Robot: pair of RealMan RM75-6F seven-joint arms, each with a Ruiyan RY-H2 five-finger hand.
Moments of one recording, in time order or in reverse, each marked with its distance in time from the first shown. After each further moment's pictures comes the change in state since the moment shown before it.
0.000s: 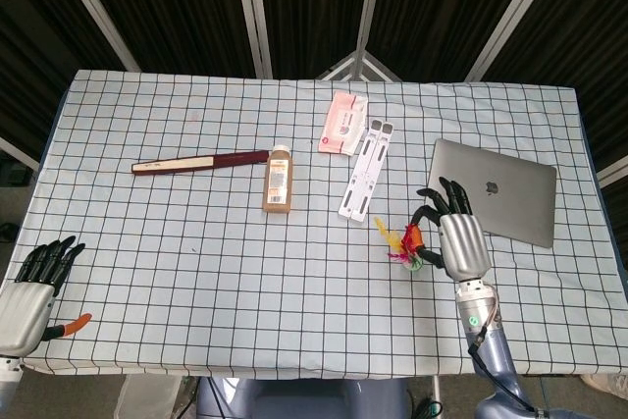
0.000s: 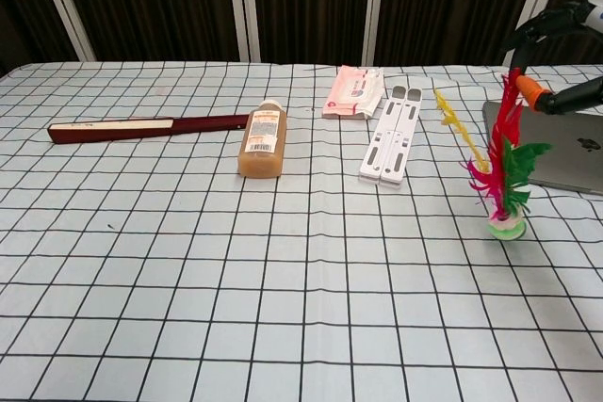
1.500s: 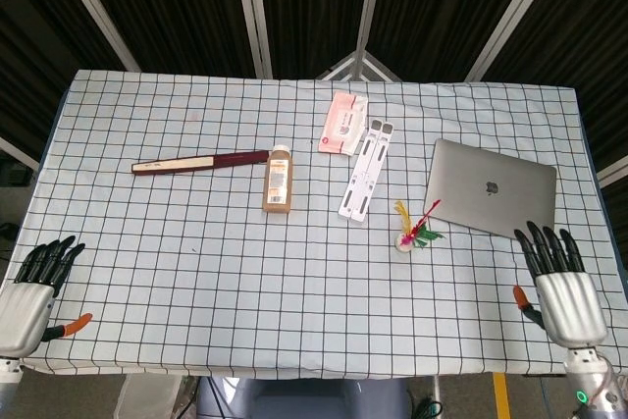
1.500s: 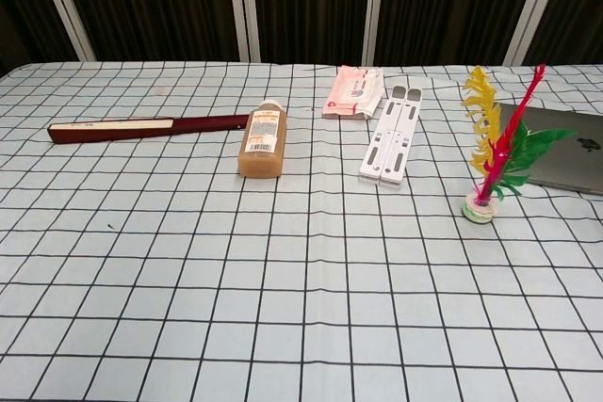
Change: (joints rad) left arm 0.004 -0.010 -0.001 0.013 0.014 0.018 0.012; right arm -0.276 0.364 -0.292 0.093 -0.283 0.246 -0.010
